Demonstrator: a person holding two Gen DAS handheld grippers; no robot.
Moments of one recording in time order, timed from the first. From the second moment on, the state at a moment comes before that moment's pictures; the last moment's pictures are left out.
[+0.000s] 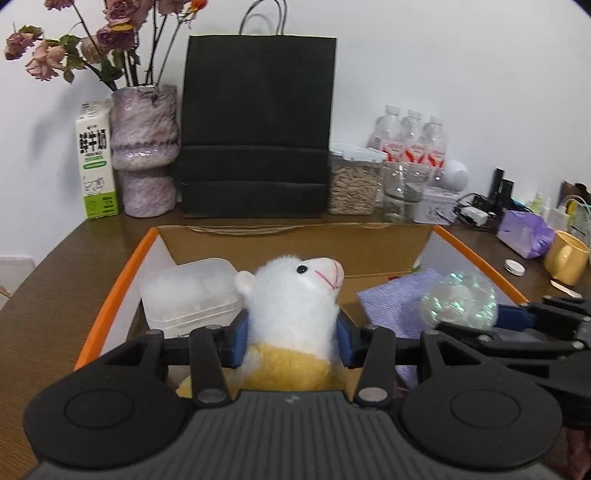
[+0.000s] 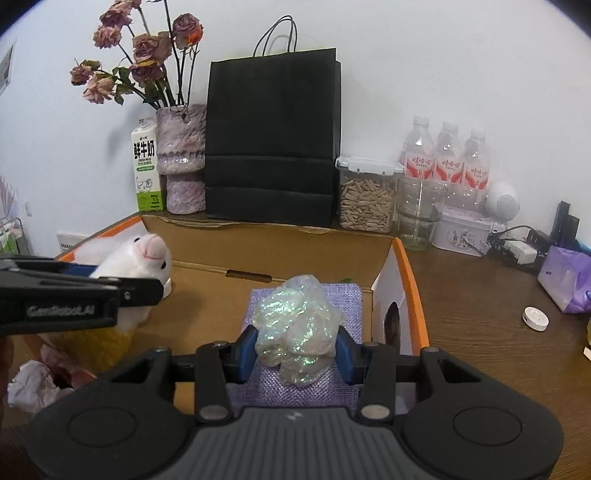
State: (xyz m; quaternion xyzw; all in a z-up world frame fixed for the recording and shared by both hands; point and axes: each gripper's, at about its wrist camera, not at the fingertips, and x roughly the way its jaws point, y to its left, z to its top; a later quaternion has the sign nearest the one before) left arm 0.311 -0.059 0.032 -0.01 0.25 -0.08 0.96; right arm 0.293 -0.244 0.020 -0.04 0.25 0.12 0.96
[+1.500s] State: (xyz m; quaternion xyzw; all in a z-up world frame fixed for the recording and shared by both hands) left arm 0.270 -0.054 0.058 0.00 0.17 -0.02 0.99; right arm 0.261 -0.251 0.045 -0.02 0.19 0.12 0.97
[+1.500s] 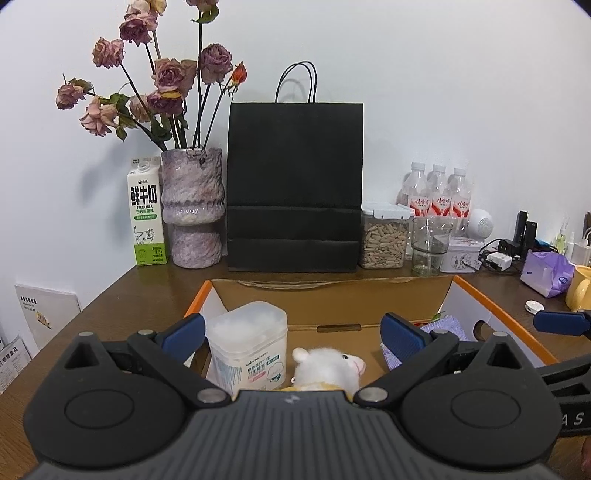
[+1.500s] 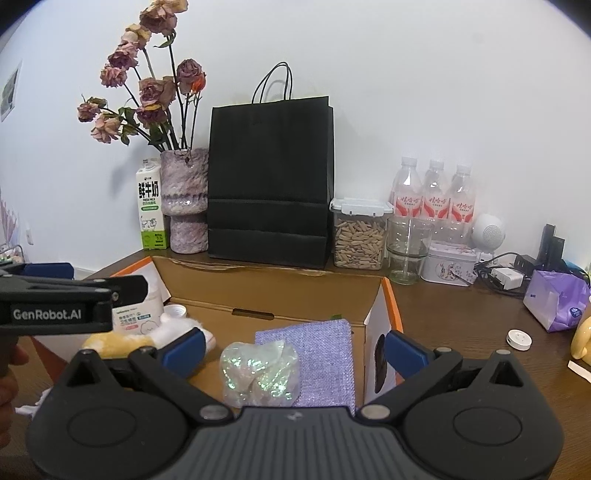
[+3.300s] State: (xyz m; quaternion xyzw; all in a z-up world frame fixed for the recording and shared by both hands) left arm 0.119 -0.006 0.012 0.01 0.25 -0.01 0.97; right arm 0.104 -0.254 0.016 -0.04 0.27 0.13 0.95
